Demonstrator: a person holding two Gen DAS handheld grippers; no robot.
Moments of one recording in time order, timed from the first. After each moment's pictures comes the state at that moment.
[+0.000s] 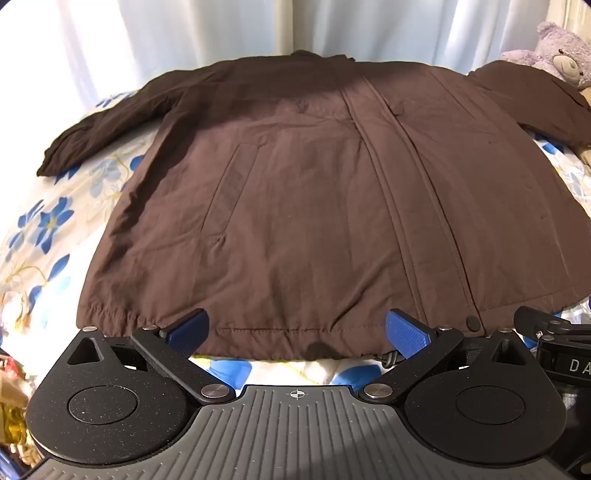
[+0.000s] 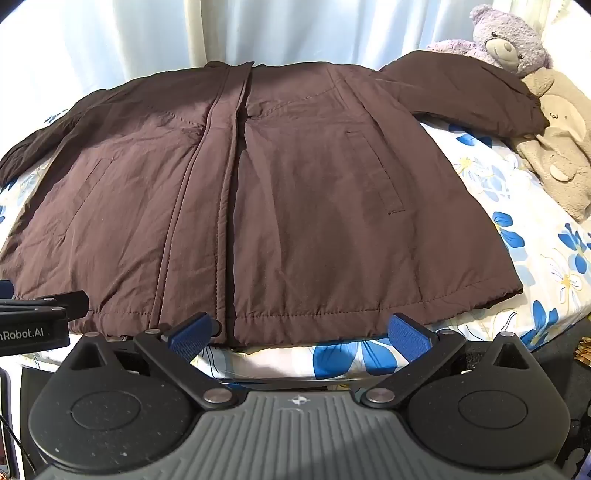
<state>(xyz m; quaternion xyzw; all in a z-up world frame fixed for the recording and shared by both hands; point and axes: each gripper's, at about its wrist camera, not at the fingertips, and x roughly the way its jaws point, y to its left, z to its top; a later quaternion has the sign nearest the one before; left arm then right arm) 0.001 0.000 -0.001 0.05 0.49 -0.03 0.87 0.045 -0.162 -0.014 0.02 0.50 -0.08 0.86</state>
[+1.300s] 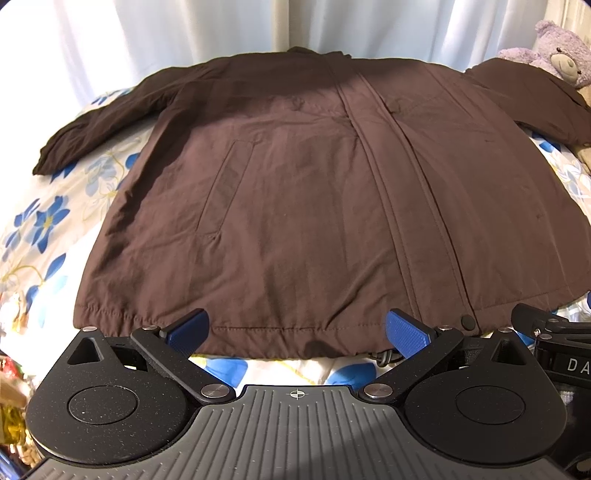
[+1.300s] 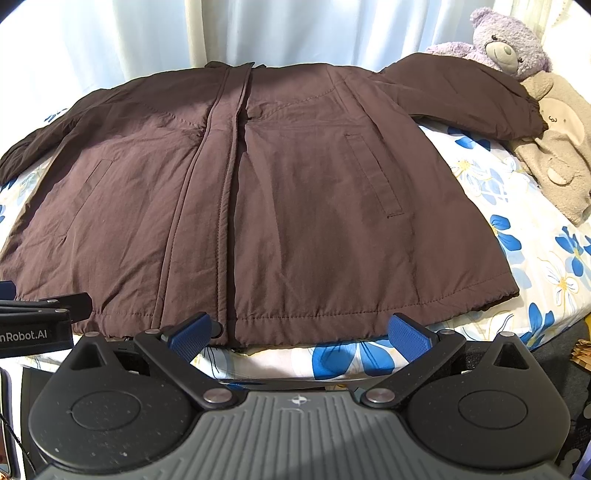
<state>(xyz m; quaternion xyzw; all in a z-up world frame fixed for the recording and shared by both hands) 0.002 -0.001 0.000 0.05 0.49 -0.04 0.87 0.046 -0.161 -0.009 0.02 0.50 -0.08 0.86</state>
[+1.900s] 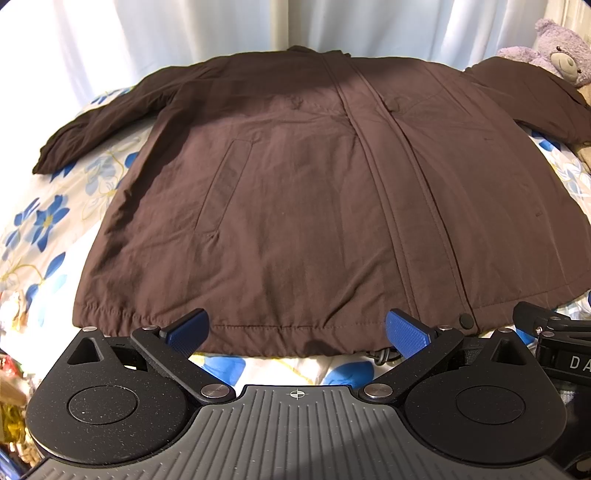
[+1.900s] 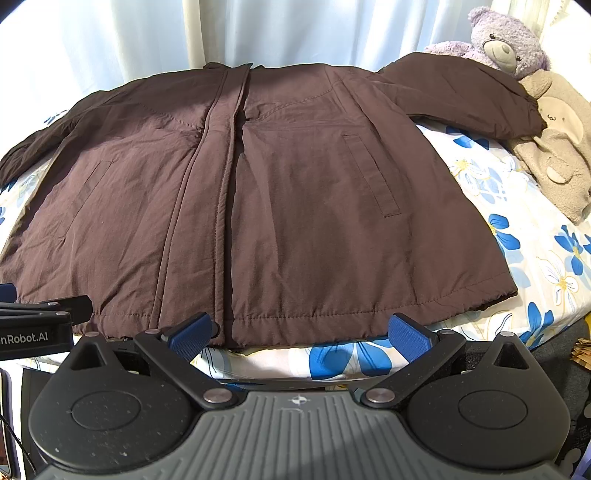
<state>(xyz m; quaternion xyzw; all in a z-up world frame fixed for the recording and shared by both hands) 0.002 -0.002 0.000 0.05 0.49 -0.04 0.87 0.046 -0.162 -0.009 0.02 0.50 -0.08 0.86</state>
